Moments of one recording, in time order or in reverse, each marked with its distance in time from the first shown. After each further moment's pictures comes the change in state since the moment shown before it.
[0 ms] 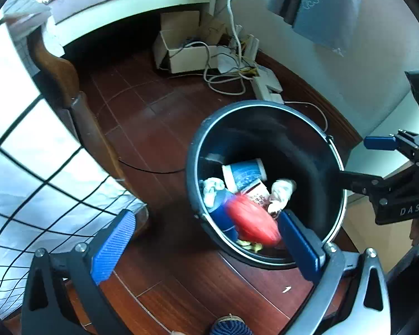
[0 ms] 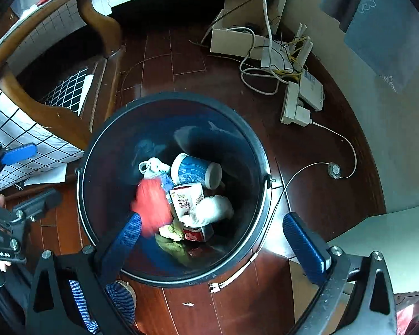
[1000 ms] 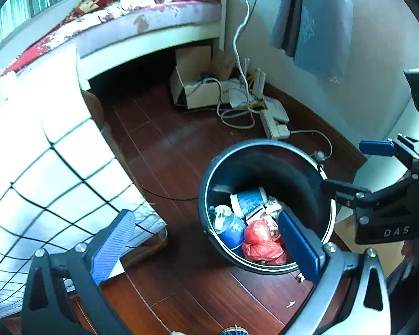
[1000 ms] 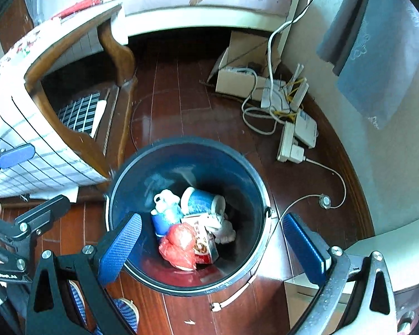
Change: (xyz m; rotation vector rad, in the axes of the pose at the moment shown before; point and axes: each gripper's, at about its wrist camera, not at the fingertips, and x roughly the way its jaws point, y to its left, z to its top) left arm -0.064 -0.010 0.002 0.000 -0.168 0.098; right arm -0.059 0.028 -0.001 -0.014 -0.208 -0.013
